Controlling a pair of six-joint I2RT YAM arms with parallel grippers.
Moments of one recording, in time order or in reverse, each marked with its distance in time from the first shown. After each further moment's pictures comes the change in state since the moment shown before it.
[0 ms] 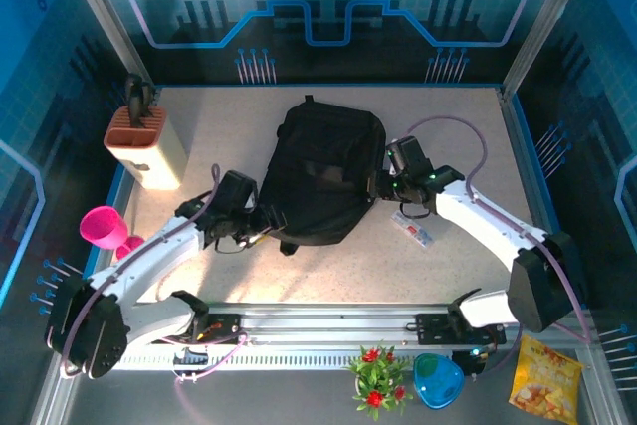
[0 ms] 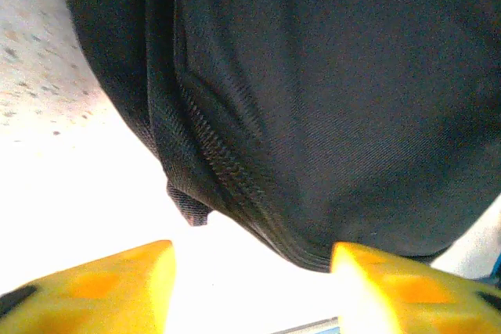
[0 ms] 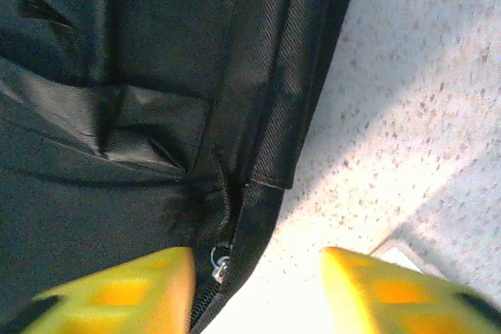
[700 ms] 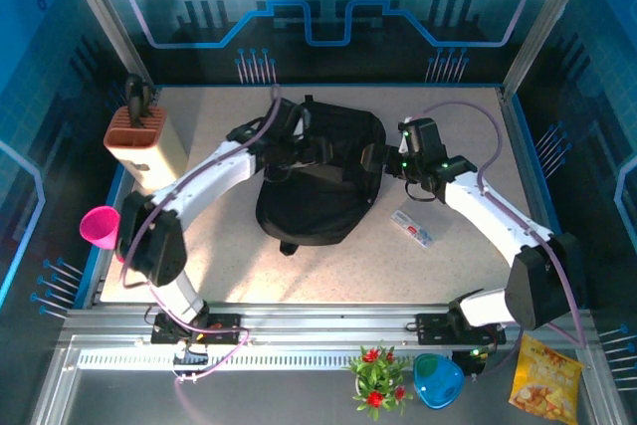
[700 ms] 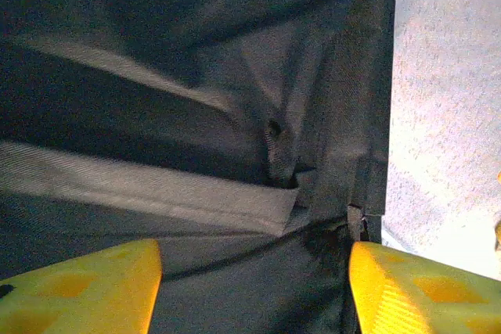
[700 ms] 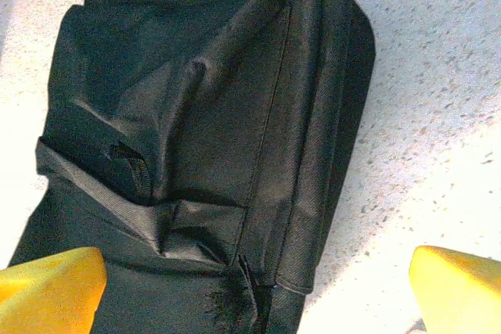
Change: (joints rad) left arm -0.084 0.648 0.734 0.066 -0.089 0.342; right arm -0.113 0.027 0.047 0.133 -0.108 0.016
